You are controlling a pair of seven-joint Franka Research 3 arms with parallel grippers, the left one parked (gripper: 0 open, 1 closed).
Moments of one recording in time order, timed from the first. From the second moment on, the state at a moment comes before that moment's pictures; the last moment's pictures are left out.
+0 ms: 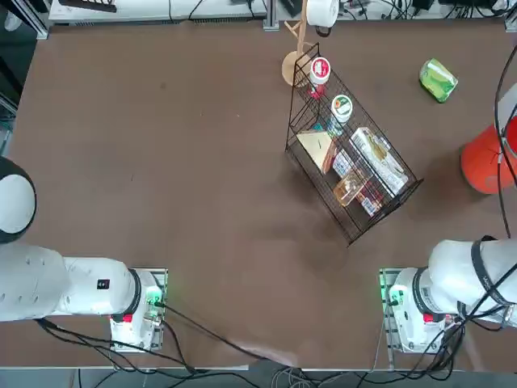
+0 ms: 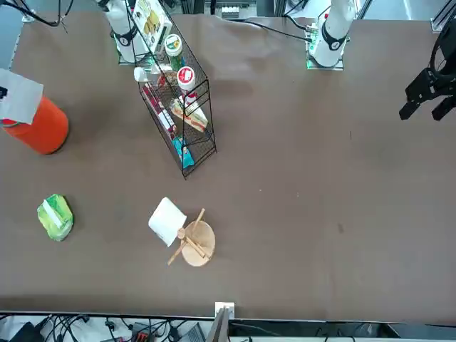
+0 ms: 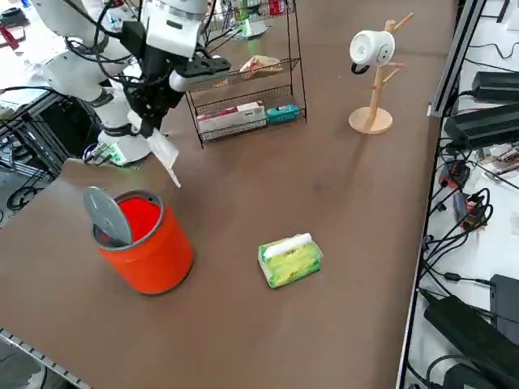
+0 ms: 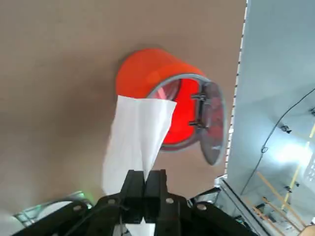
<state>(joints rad) -0.41 0.08 0.11 -1.67 -0.42 1.42 -0.11</state>
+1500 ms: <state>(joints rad) -0.59 0.20 0.11 -1.66 -0.44 1.53 -0.29</state>
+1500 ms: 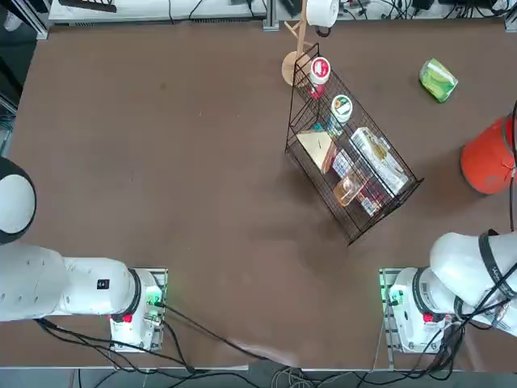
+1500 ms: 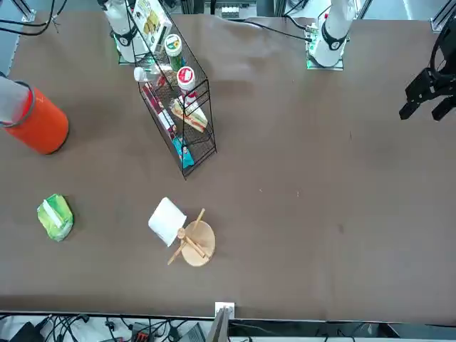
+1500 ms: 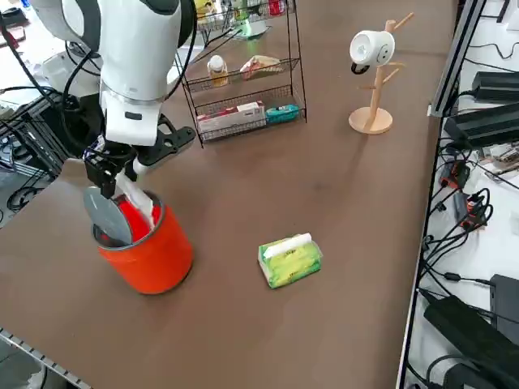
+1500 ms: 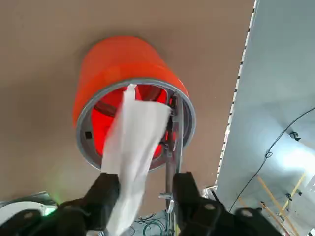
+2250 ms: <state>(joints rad) -0.59 0.18 0.12 -1.55 -0.22 1.53 -0.29</state>
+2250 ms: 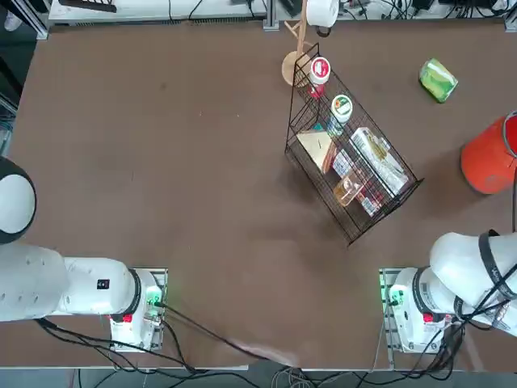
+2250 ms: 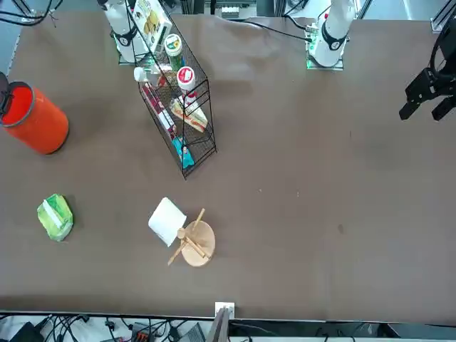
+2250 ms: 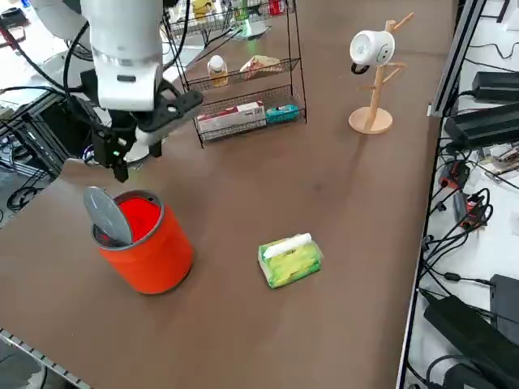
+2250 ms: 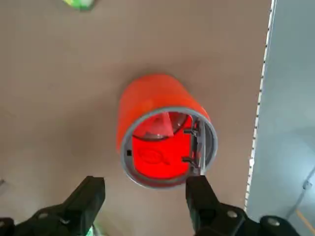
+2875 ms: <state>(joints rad) -0.59 0.15 0.16 -1.37 0.00 1.41 -0.29</state>
